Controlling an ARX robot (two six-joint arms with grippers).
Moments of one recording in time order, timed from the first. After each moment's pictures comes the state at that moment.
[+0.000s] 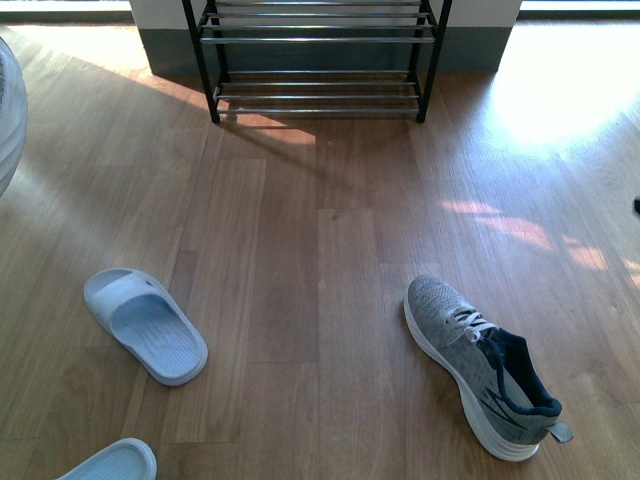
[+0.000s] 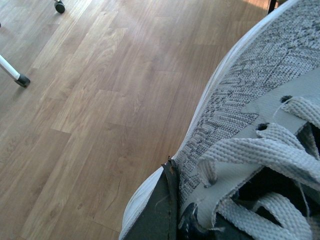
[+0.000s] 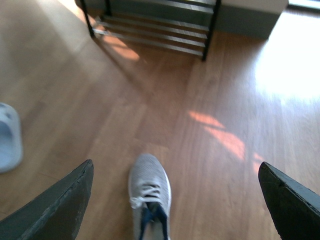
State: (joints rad) left arm -0.24 0.87 0.33 -0.02 -0.58 -0.12; right arm -0.12 1.63 0.39 0.68 -0.30 -0.28
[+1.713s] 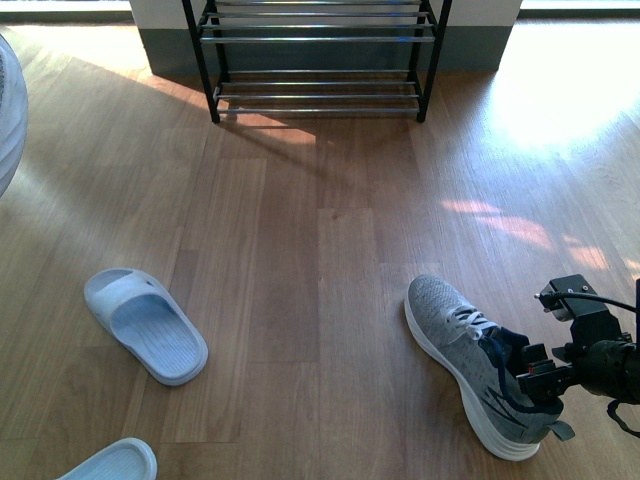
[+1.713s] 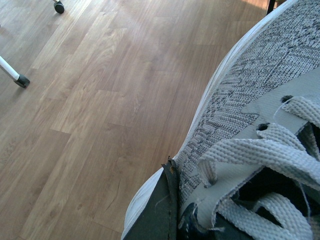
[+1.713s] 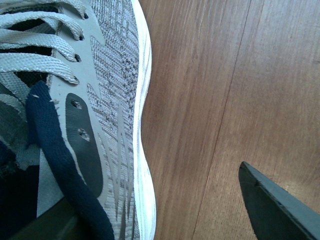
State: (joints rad) left arm -0.24 0.87 0.33 -0.02 -0.58 -0.12; right arm -0.12 2.78 1.00 0.79 -0.22 -0.33
